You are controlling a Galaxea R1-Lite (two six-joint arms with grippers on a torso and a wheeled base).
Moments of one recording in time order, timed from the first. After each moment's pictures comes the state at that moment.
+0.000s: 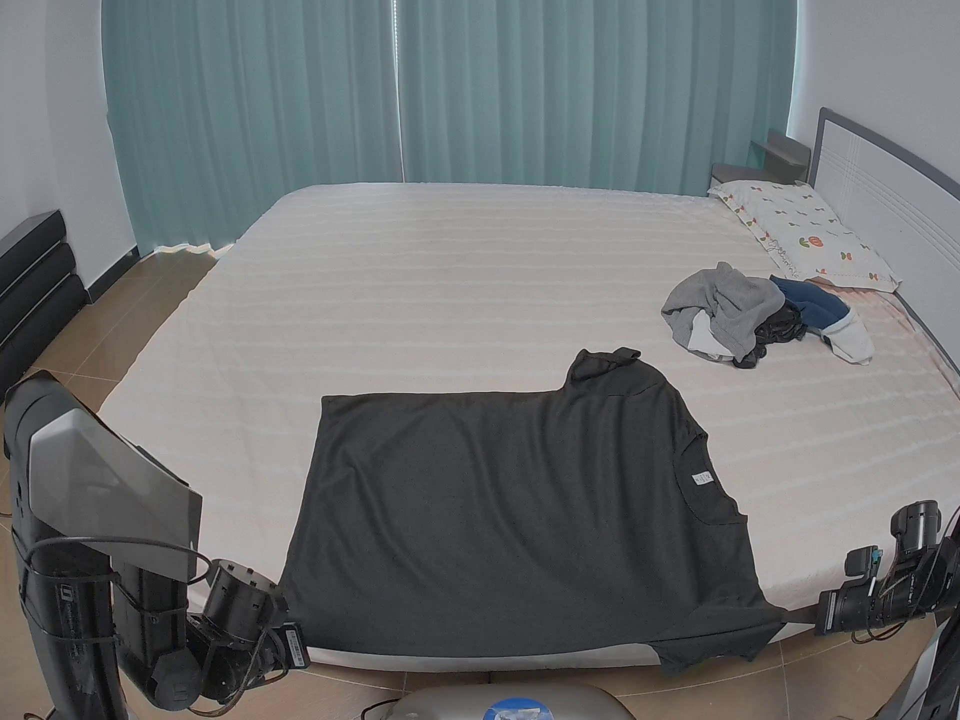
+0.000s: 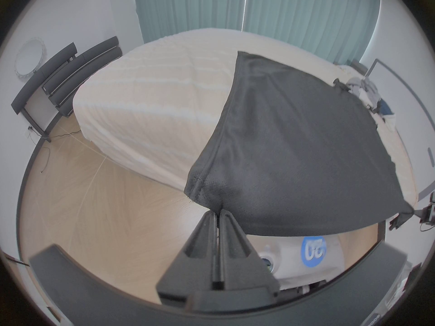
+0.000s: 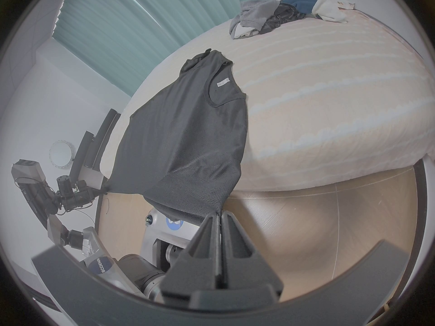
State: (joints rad) left arm -0.42 2.24 -0.02 -1.26 0.31 -0.59; right arm -0.35 2.01 -0.02 -0.91 0.59 -0.13
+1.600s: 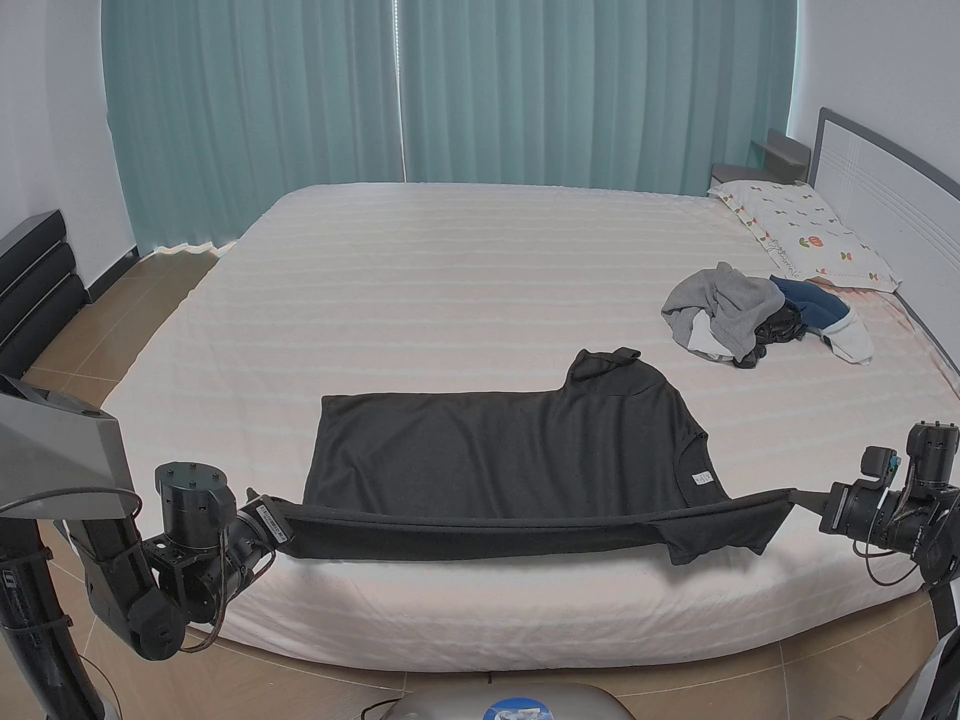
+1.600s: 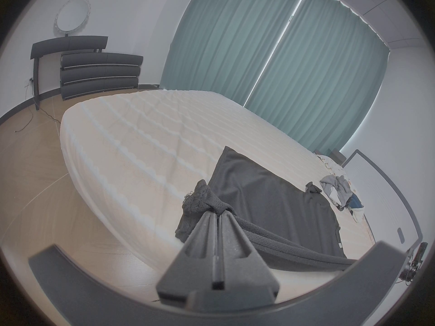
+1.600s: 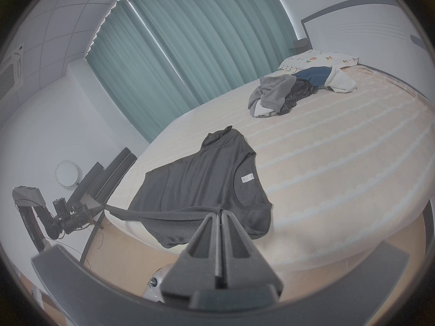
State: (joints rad) left arm -0.29 2.07 -0.20 -1.35 0.29 -0.67; right arm -0.20 1.82 -0.17 -1.11 0.52 0.20
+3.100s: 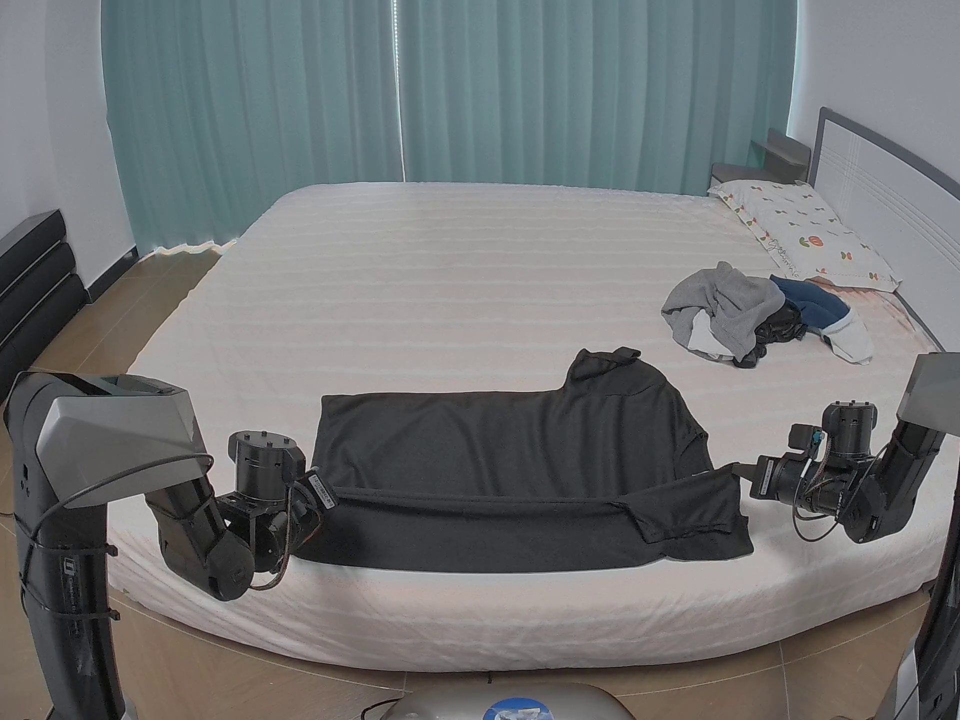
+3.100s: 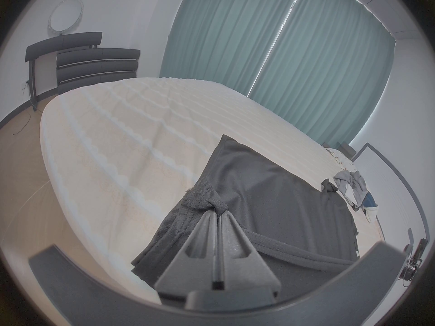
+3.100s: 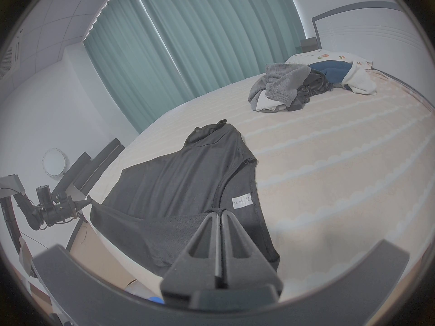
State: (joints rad) left arm -0.27 2.32 -0.64 -1.10 0.29 -0.67; right arm -0.06 2.25 -0.61 -1.11 0.37 0.20
